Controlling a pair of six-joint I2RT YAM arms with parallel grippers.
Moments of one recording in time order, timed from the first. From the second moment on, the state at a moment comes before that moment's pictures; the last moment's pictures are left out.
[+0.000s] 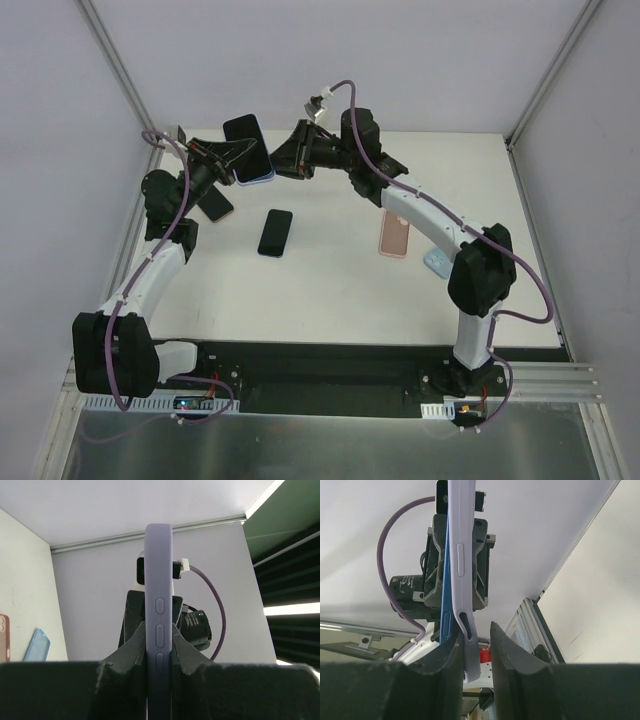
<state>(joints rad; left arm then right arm) -0.07 1.21 0.83 0.68 0.60 -1.71 0.70 1.90 1.73 0.12 -0.71 1.18</state>
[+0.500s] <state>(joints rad) -0.11 1.25 0.83 0.75 0.63 -1.67 0.68 1.87 1.79 -0.08 -0.71 1.01</state>
